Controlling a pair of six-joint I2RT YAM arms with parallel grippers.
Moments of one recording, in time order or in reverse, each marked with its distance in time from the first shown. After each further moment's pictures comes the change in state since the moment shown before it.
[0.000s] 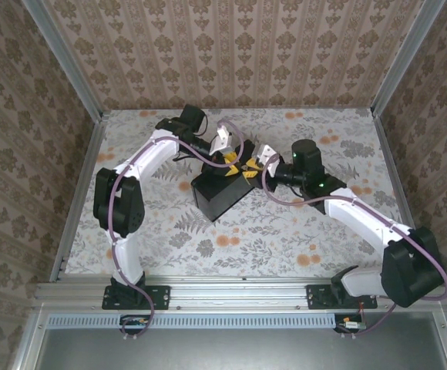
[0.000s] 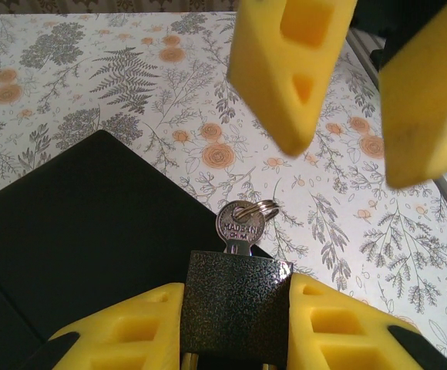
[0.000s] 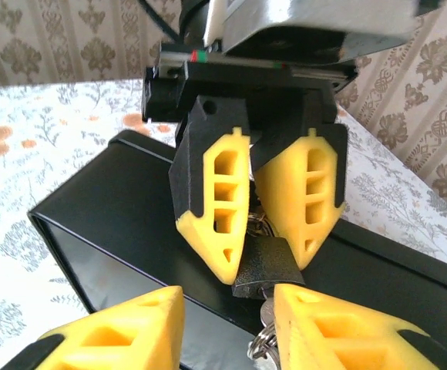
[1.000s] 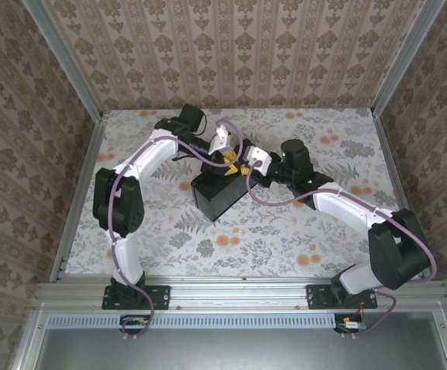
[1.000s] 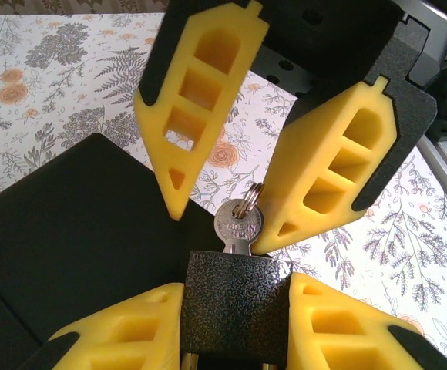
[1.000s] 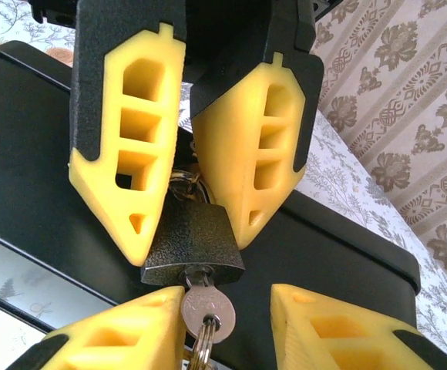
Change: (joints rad) left arm 0.006 0.000 0.000 0.000 0.000 0.006; right arm 0.019 0.111 0.019 0.074 0.168 -0.156
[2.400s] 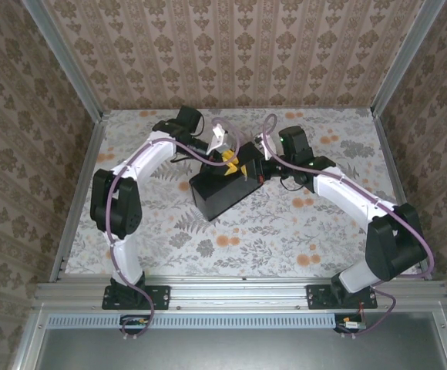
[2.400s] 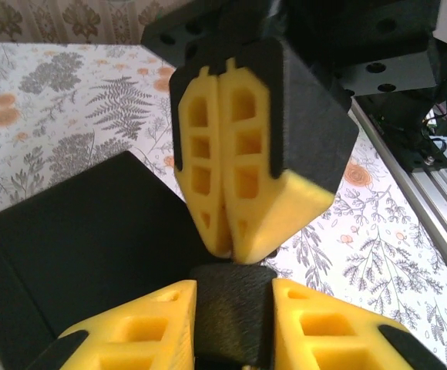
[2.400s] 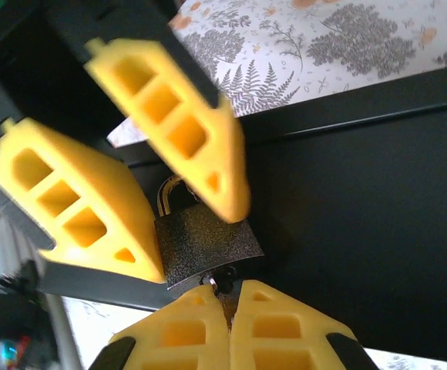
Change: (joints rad) left arm 0.011 -0.031 -0.053 0.061 0.085 -0.053; right arm -0.034 0.062 0.212 -0.382 -0.191 0.875
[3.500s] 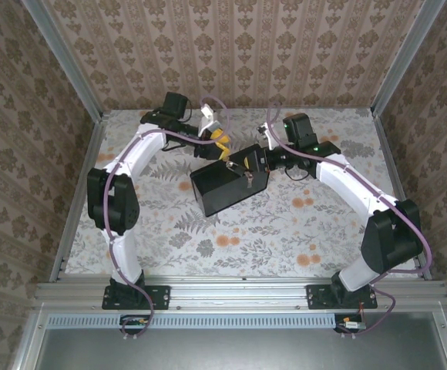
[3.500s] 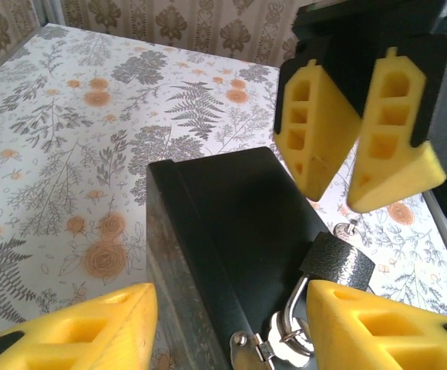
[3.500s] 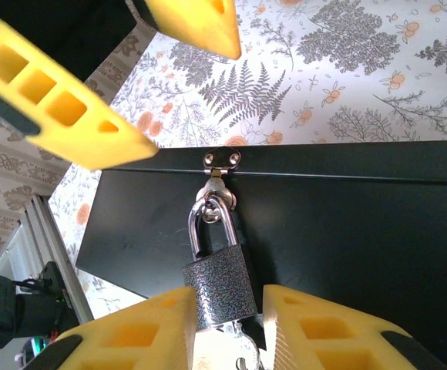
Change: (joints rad) left arm 0.090 0.028 0.104 0.072 -0.016 -0.264; right arm -0.058 0.048 0.172 -0.225 -0.039 -0.115
